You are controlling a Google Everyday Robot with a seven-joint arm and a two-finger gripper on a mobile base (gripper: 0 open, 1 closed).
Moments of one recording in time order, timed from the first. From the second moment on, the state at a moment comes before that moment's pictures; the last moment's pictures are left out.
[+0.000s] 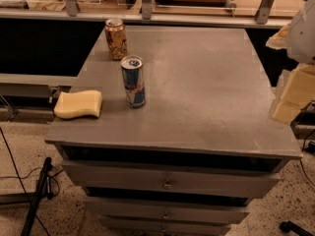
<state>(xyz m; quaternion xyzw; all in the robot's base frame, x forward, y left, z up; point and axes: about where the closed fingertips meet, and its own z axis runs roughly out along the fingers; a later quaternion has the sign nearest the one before) 0.438 -0.217 0.976 -0.60 0.78 -0.03 0.16</state>
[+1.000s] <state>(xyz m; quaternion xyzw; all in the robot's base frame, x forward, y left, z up) 0.510 -0.119 0.968 -0.65 0.69 0.10 0.29</state>
